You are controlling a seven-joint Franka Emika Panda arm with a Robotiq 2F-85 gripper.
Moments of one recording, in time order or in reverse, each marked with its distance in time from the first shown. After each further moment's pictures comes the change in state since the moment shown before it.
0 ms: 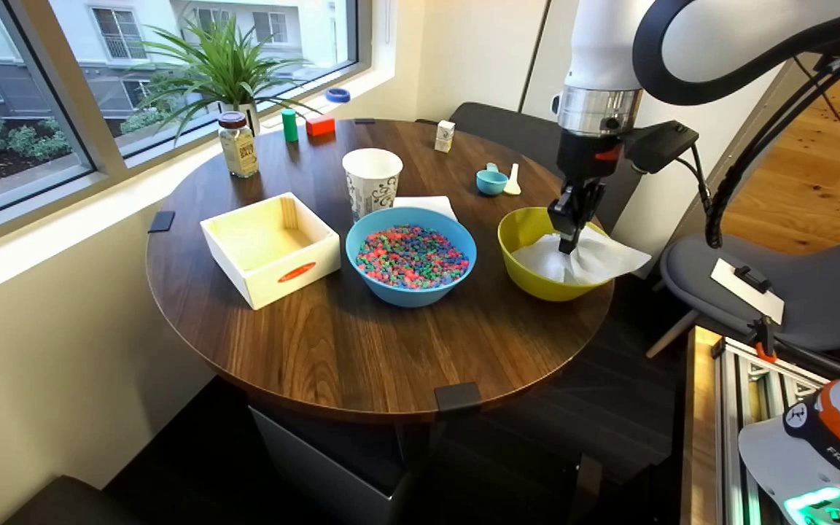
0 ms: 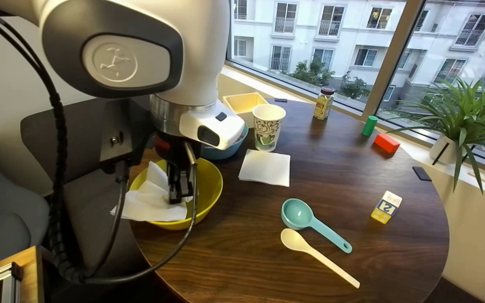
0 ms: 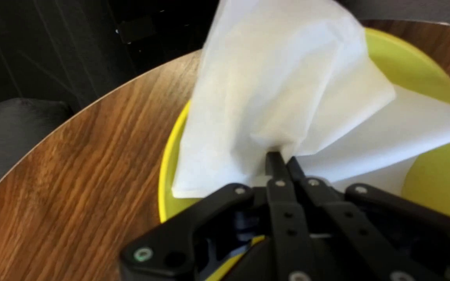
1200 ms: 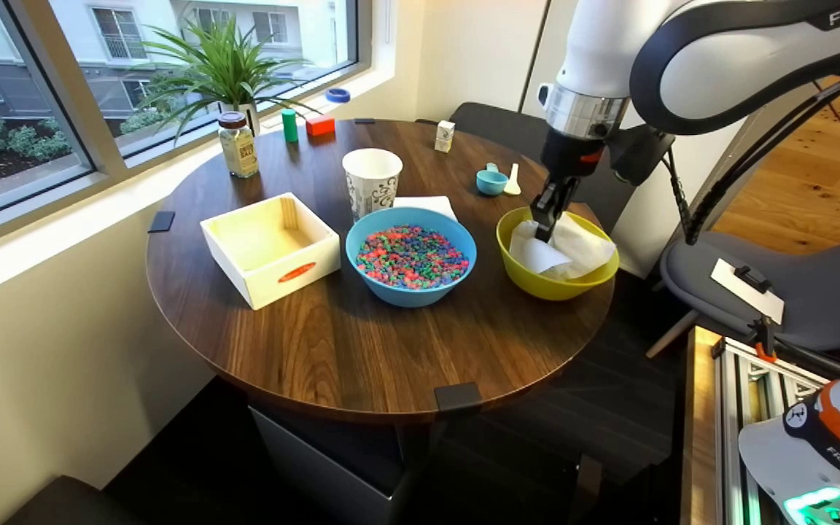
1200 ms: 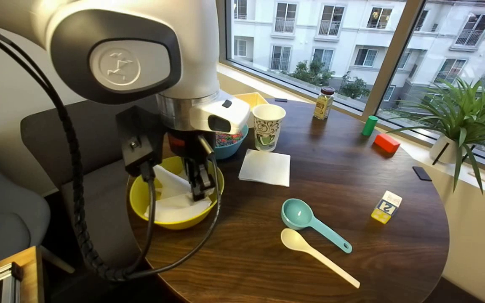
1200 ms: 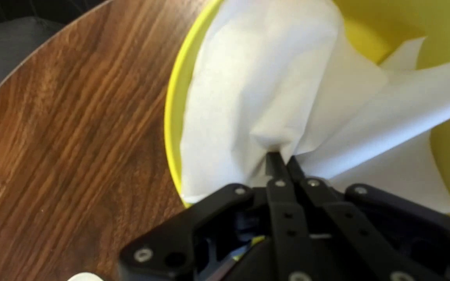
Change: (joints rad) arm 0.006 0.012 0.019 -0.021 -0.118 0.175 -0.024
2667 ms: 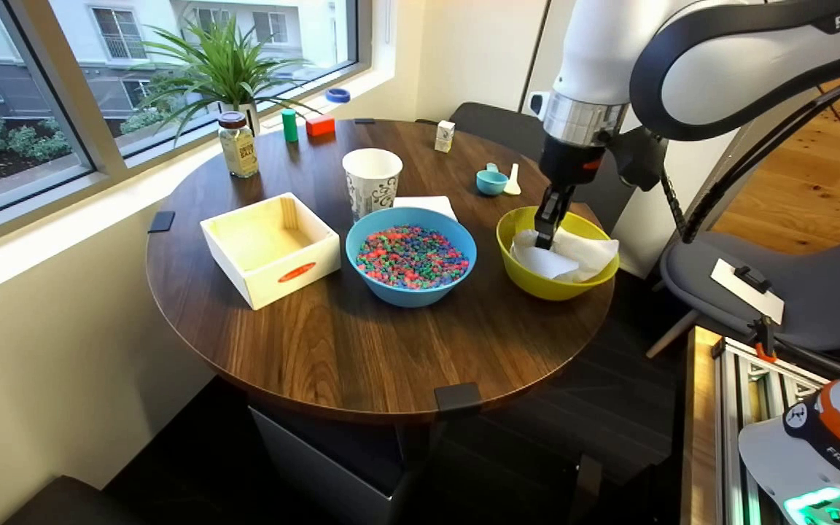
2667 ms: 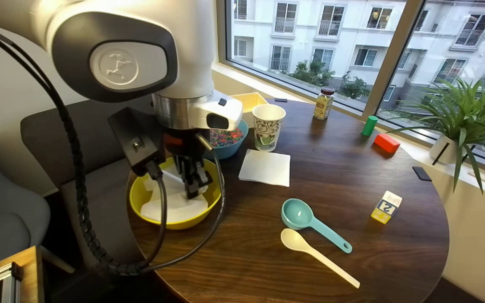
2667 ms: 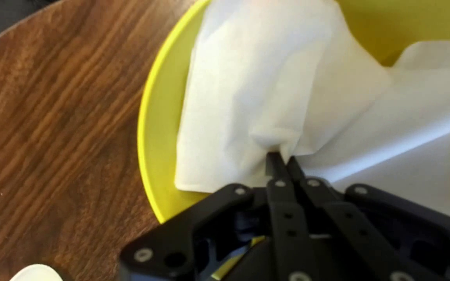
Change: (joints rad) arm 0.021 0.003 0.005 -0.004 0.017 -0.007 -0.114
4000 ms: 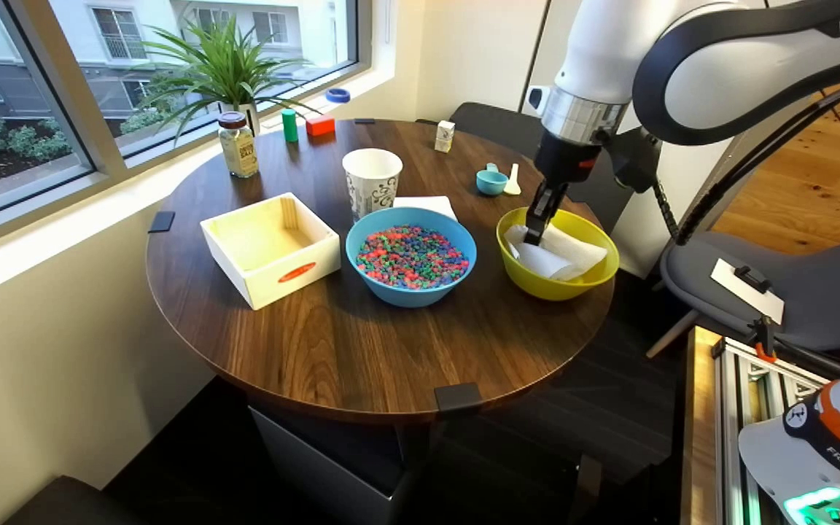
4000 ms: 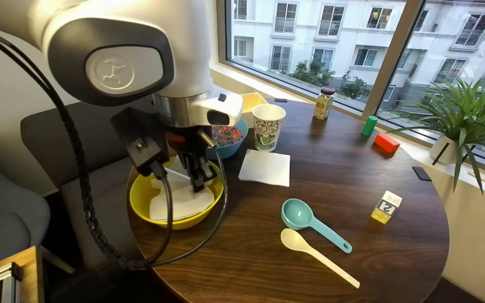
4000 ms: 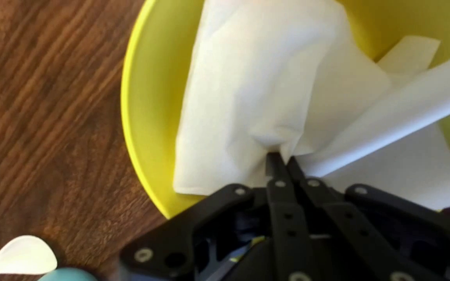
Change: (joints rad) arm 0.007 -0.008 -0.002 -0.018 0.020 0.084 -0.017
